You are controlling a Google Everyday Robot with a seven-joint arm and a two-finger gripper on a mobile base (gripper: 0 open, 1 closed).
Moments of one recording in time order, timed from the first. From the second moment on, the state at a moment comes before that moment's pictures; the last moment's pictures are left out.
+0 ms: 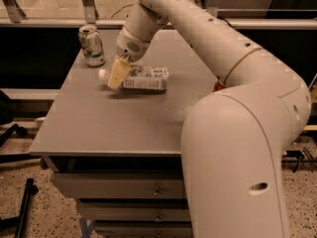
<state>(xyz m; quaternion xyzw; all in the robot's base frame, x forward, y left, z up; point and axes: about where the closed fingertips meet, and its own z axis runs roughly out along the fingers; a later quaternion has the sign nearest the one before) 0.654 0.121 0.845 -0.69 0.67 0.23 0.16</state>
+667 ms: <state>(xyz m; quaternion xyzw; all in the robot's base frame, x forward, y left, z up) 0.655 0.126 0.840 -0.69 0.67 0.23 0.16</state>
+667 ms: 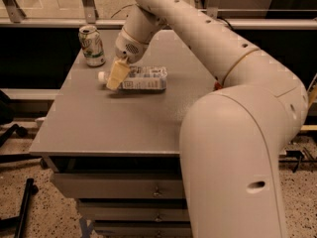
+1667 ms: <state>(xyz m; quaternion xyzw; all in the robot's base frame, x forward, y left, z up) 0.656 0.131 0.835 -0.69 0.67 0.23 0.16</state>
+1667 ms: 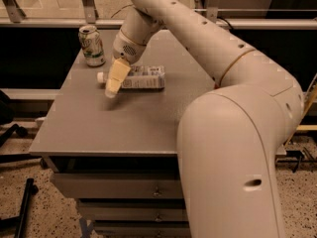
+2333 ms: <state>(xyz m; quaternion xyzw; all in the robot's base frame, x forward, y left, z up) 0.644 0.057 0.860 -0.62 0.76 0.12 0.13</state>
